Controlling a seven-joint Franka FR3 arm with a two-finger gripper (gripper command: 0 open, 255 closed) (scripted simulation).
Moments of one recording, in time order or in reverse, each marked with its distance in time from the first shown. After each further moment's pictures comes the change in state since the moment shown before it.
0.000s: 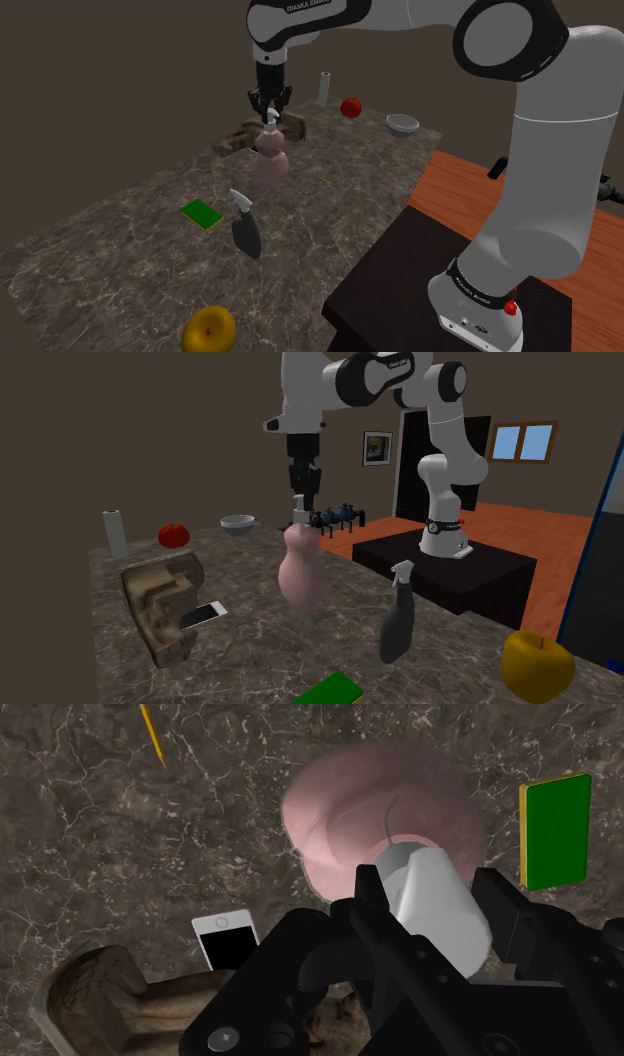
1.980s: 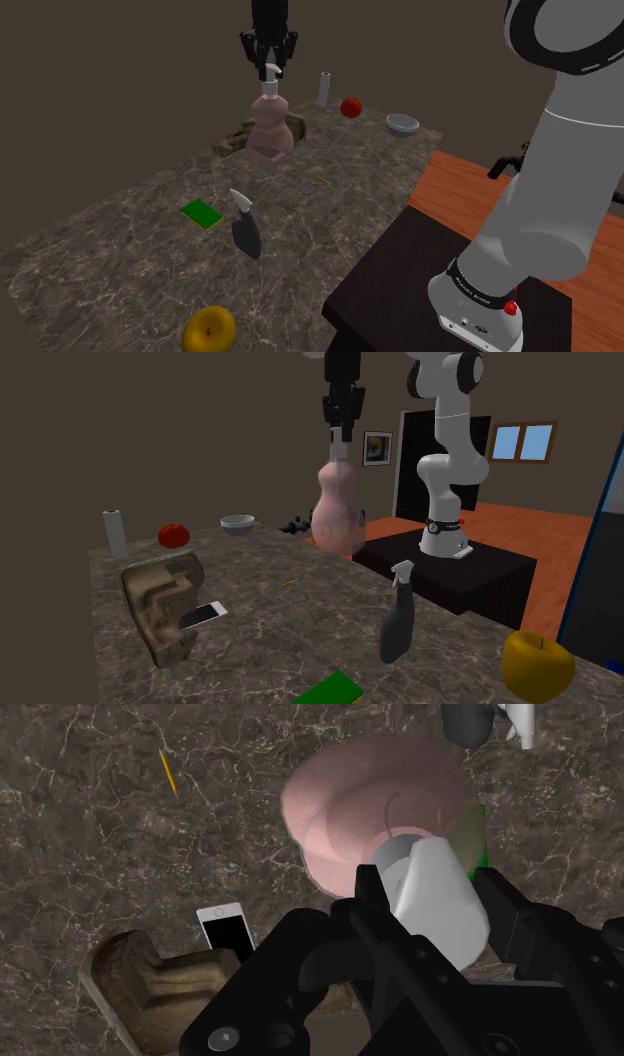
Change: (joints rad) arm 0.066 -0.183 0.037 0.138 0.005 -0.321 0.096
